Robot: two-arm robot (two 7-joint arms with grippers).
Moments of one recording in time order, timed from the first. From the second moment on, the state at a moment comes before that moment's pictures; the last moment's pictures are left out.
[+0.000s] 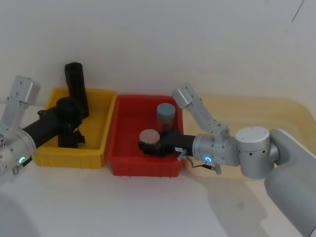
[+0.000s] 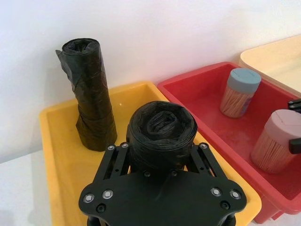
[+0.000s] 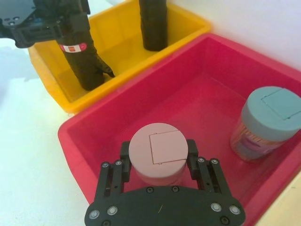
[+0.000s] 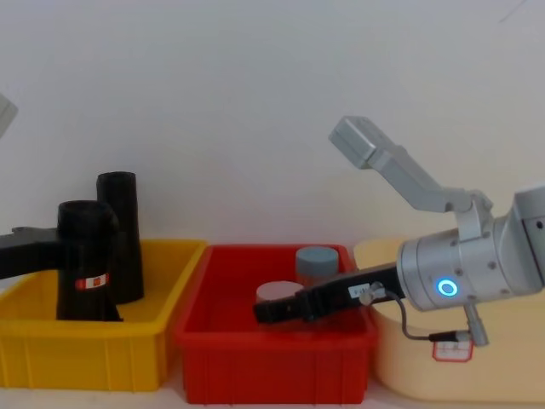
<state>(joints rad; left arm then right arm) -0.41 0.41 0.28 -1.23 -0.42 0.06 -0.44 0.70 0.22 -0.69 -1.00 0.40 0.34 0.54</state>
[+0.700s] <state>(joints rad) -0.41 0.41 0.28 -1.23 -0.42 0.06 -0.44 0.62 0.31 -0.58 -1.26 0.39 0.35 0.42</state>
